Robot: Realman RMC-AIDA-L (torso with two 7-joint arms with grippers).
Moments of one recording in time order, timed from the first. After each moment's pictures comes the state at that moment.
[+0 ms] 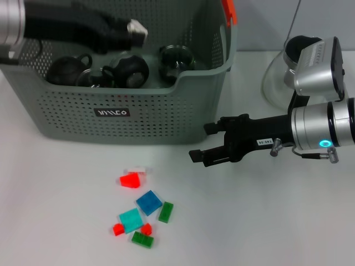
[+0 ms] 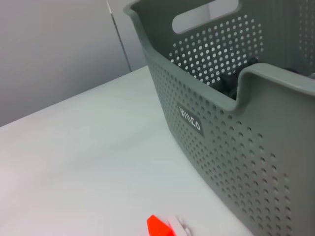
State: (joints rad) left arm -0.69 -2.10 0.71 1.33 2.21 1.60 -2.03; right arm 0.72 2.07 -1.14 -0.58 -1.90 -1.25 1.61
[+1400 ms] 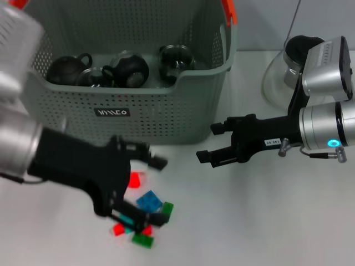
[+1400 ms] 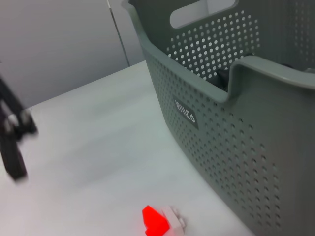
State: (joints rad) left arm -0.43 -2.15 0.98 1.43 2.08 1.97 -1.75; right arm 0.71 2.06 -1.14 -0.59 -1.91 -1.27 1.61
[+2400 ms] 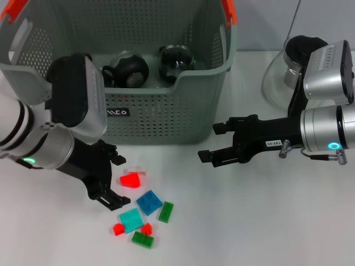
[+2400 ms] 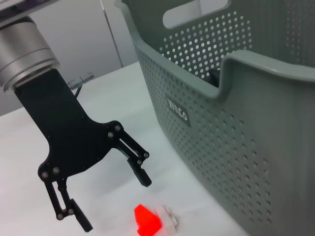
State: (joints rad) left arm -0.50 -2.17 1.20 1.27 2.58 1.52 -1.72; right arm 0.70 2.06 -1.14 -0.59 -1.90 -1.25 1.59
